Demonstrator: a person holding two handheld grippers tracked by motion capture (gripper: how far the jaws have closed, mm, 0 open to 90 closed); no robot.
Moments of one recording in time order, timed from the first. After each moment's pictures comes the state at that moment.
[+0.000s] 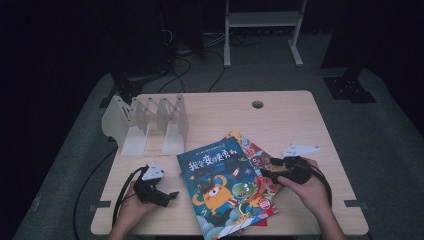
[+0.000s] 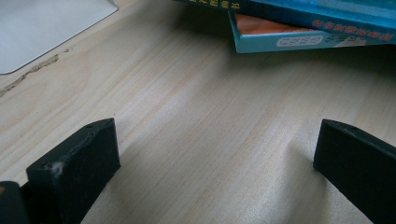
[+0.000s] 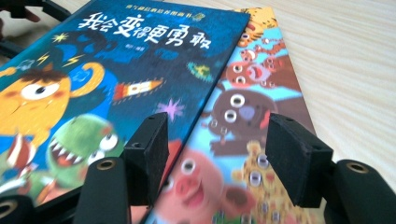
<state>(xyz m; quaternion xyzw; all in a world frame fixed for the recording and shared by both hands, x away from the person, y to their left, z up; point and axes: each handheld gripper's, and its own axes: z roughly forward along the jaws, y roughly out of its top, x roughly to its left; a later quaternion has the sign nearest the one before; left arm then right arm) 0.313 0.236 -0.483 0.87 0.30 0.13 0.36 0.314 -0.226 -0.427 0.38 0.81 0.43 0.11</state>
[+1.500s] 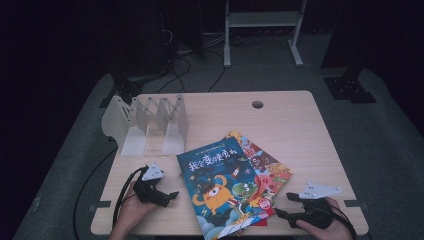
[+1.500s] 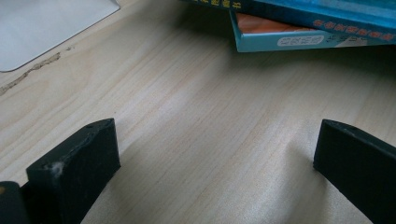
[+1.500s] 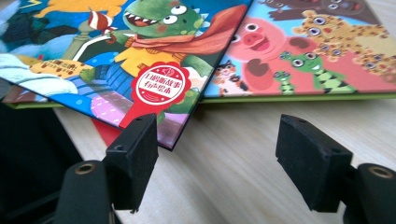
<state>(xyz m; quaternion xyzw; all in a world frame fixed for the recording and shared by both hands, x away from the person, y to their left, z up) 0.312 0.236 -0.483 0.87 0.31 0.14 0.36 0.221 -0.254 -0.454 0.37 0.83 0.40 0.10</state>
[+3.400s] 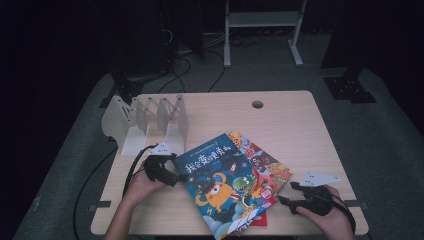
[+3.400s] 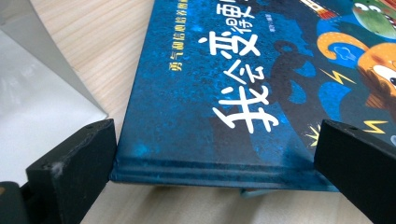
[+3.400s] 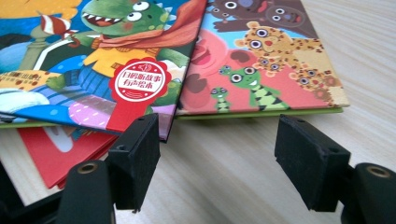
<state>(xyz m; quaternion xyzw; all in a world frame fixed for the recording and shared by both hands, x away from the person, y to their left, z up) 0.364 0.210 -0.449 0.87 0.27 0.07 0.41 0.250 -0.262 -0.452 0.39 0.83 0.38 0.14</state>
